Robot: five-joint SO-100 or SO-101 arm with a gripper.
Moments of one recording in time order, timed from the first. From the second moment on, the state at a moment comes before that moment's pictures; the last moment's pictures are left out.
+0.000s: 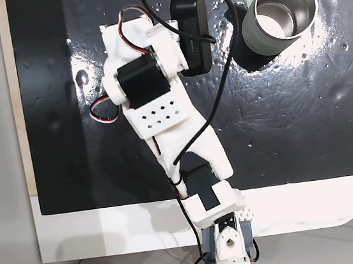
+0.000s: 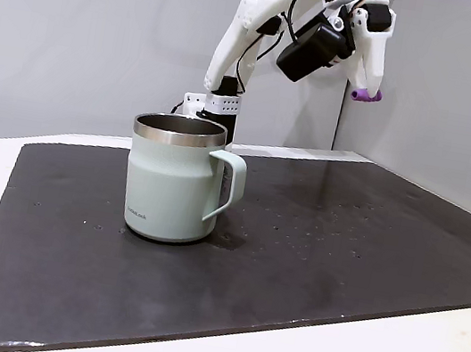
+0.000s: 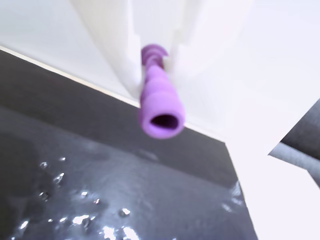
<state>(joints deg) -23.4 67.6 28.5 95.8 12.4</state>
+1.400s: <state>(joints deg) 16.3 62.9 13.4 96.3 -11.7</state>
